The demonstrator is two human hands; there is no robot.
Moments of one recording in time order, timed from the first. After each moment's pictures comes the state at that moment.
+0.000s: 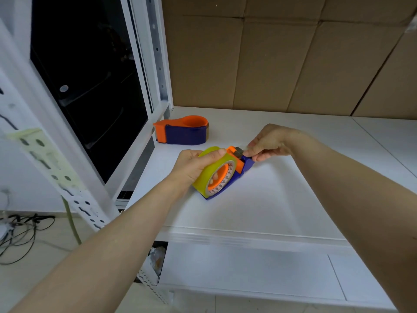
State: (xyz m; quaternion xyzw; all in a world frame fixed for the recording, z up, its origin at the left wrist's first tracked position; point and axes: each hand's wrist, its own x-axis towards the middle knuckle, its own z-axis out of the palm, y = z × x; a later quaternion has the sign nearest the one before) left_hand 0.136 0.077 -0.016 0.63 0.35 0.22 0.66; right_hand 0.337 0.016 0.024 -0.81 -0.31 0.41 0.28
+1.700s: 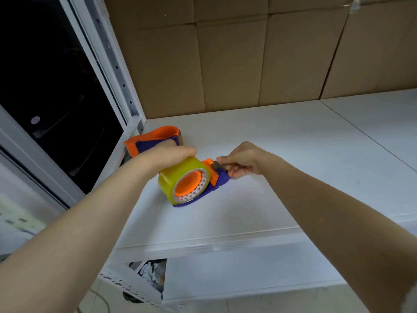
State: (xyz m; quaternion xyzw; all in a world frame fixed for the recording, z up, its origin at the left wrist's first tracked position) left_hand 0.177 0.103 0.027 0.82 0.44 0.03 0.35; right_hand 0.337 -0.007 -0.023 -0.79 -0.24 0.40 0.40
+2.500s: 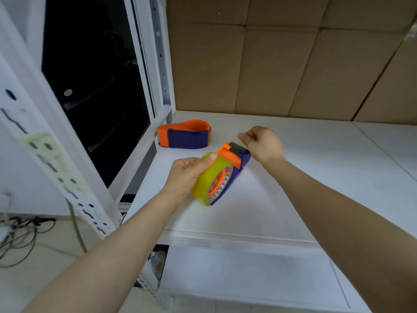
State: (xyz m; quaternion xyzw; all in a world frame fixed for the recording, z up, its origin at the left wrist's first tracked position) left_hand 0.122 0.076 -0.028 0.60 0.36 0.29 0.65; right_hand 0.312 0.026 -0.009 -0.83 -0.41 0.04 0.38
